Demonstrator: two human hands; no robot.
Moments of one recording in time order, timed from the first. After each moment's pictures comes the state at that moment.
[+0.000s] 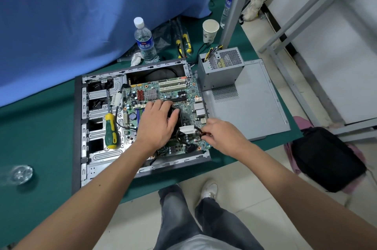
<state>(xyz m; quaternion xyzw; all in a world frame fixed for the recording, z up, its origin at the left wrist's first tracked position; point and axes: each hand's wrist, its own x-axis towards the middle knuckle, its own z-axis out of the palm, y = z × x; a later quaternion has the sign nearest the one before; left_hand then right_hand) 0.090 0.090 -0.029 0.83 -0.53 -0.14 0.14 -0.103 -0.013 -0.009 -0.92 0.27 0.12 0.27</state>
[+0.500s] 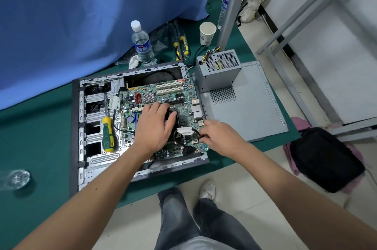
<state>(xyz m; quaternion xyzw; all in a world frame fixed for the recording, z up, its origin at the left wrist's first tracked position) 0.091 0.091 -0.030 0.82 -0.53 -0.14 0.15 -0.099 -0.017 -0.011 -0.92 0.26 0.14 0.26</state>
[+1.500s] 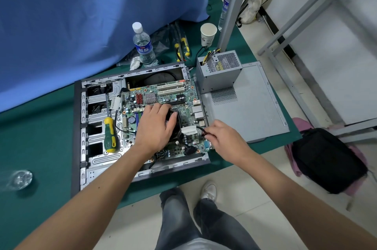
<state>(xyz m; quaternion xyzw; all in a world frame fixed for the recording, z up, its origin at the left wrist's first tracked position) 0.091 0.091 -0.031 0.82 -0.53 -0.13 0.16 -0.118 -0.007 -0.023 -0.88 0.35 0.03 0.33</state>
